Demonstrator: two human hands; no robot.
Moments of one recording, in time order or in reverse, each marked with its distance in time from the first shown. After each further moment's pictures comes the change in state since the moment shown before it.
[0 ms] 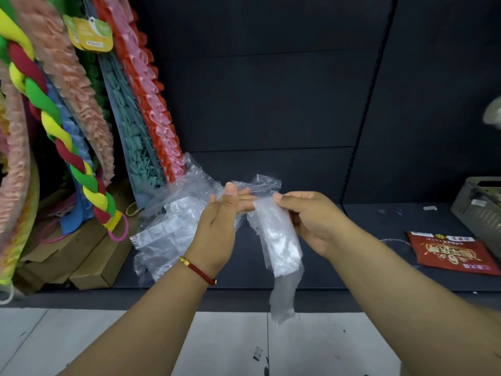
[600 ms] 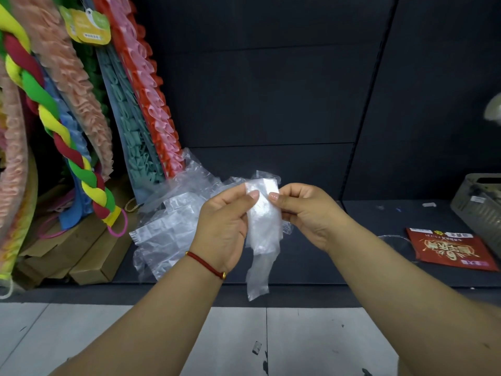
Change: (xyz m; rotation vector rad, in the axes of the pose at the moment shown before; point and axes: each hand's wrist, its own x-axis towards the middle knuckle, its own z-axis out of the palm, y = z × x) left_hand 0.002 0.004 0.016 -0.654 0.057 -0.258; right_hand 0.002 0.003 -0.001 0.035 -0.073 -0.103
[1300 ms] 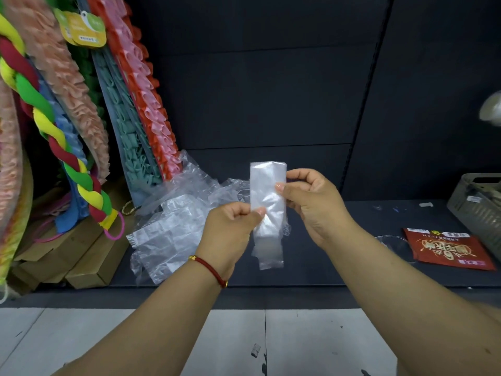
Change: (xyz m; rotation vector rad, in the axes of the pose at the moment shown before) left_hand 0.004 -0.012 -0.003 0.554 0.082 -0.020; right_hand 0.003 -0.003 -0.004 0.043 0.230 -0.140
